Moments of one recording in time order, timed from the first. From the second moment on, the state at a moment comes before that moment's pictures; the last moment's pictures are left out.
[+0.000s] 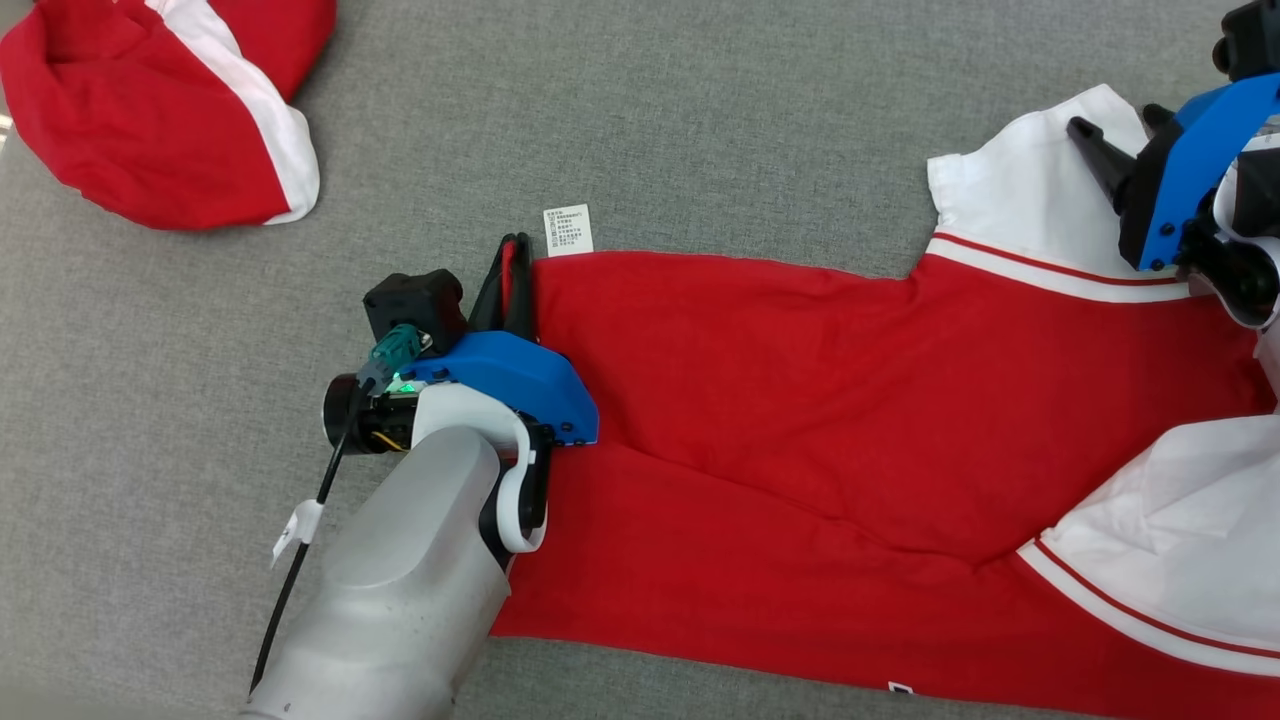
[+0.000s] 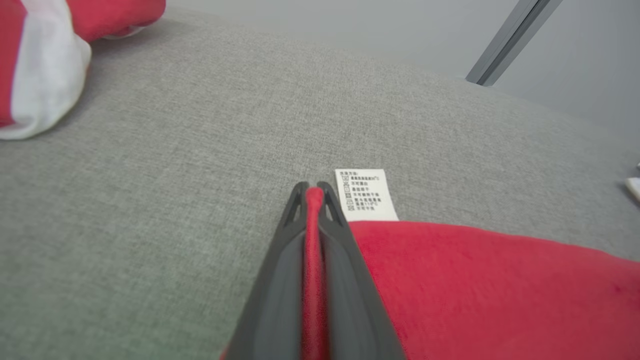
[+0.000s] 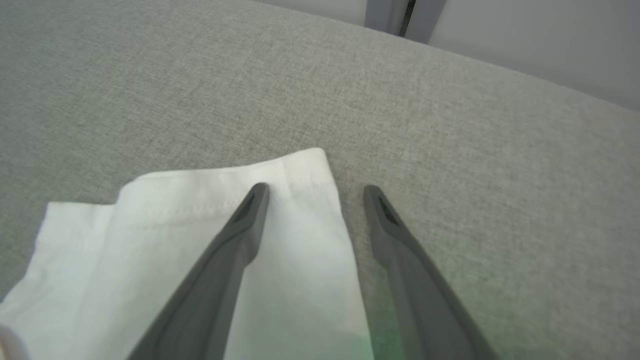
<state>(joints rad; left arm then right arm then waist) -0.72 0.05 -0.62 0.76 -0.77 0.18 -0.26 -1.10 -0.47 0.58 0.96 0.68 0.13 0.28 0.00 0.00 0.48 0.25</state>
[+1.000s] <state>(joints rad) -0.53 0.06 -0.17 0.67 -0.41 0.13 -0.26 -0.87 -0.45 0.64 0.71 0.89 0.13 -0.26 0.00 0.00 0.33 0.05</state>
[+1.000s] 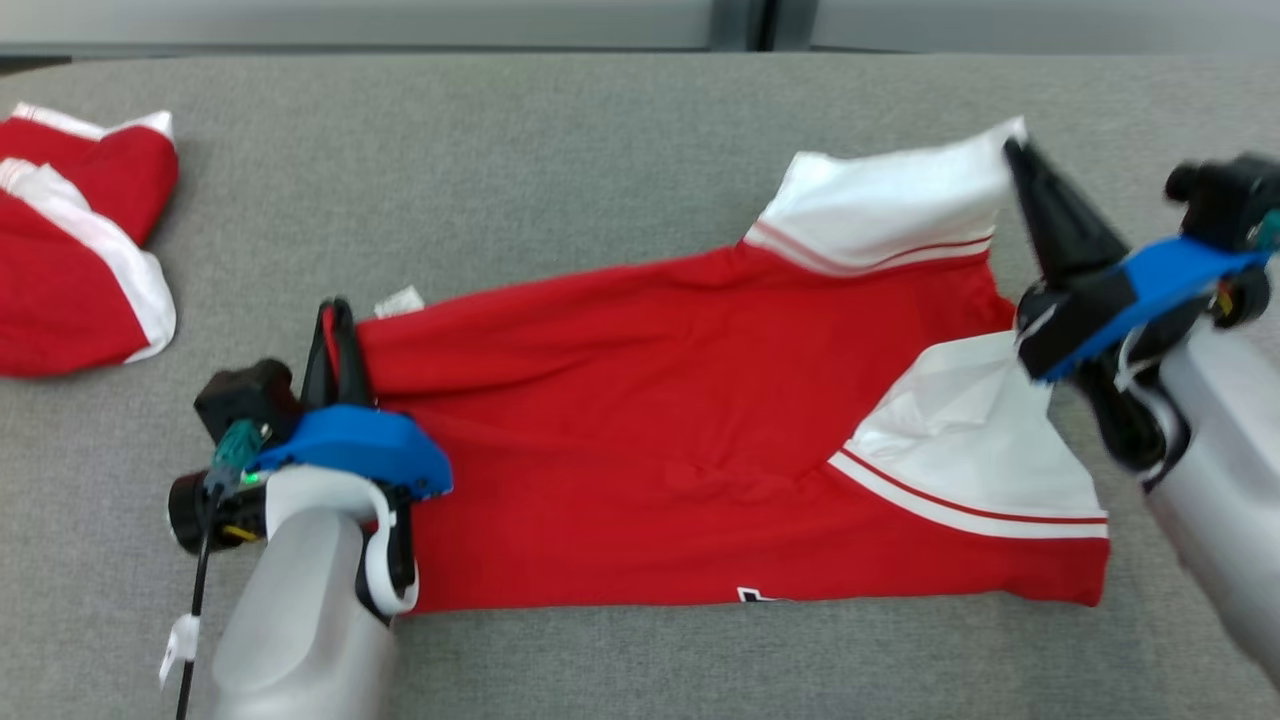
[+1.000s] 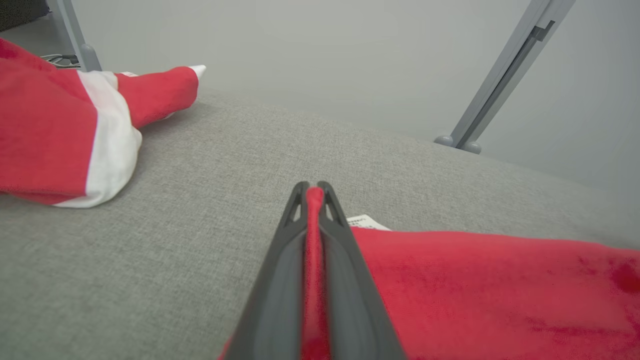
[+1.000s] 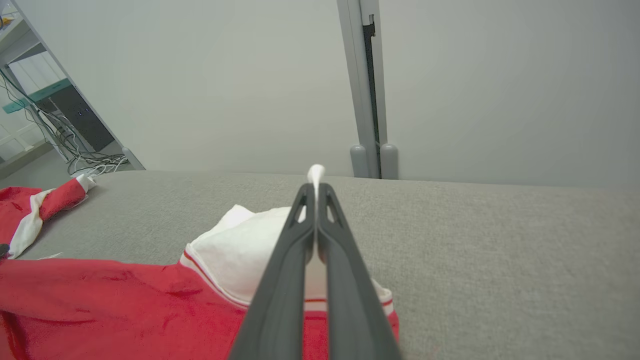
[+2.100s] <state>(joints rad) -0.13 0.05 -0.11 0.50 -0.39 0.14 -0.26 -0.38 -0.37 0.38 0.65 0.92 0.13 -0.26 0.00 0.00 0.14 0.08</state>
